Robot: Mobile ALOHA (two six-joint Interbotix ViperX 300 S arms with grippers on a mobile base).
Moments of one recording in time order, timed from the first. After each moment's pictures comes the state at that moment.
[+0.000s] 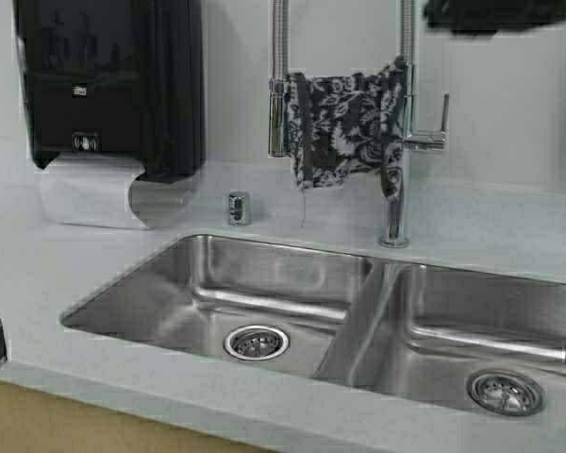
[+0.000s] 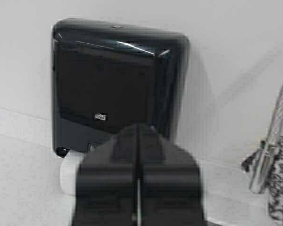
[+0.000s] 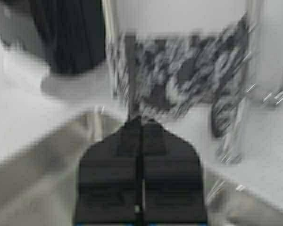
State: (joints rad) left arm -0.01 -1.15 1.30 0.00 -0.32 -0.12; right arm 0.37 -0.37 1.08 -0.10 -0.54 0.13
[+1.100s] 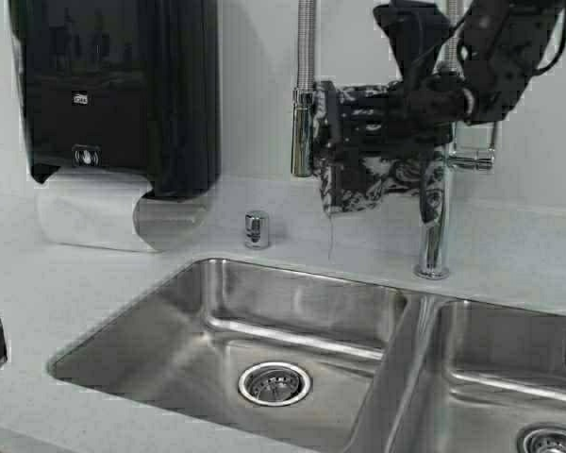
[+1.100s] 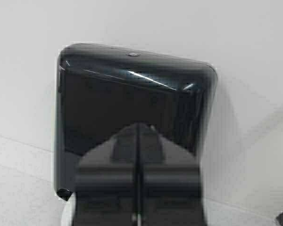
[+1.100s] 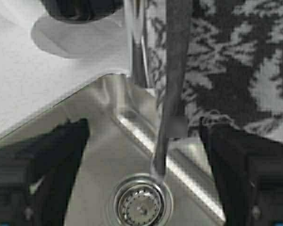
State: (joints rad) left arm -0.01 -1.21 1.30 -0.01 -0.32 -0.13; right arm 0.46 0.26 0.82 -0.09 -0.75 0.13
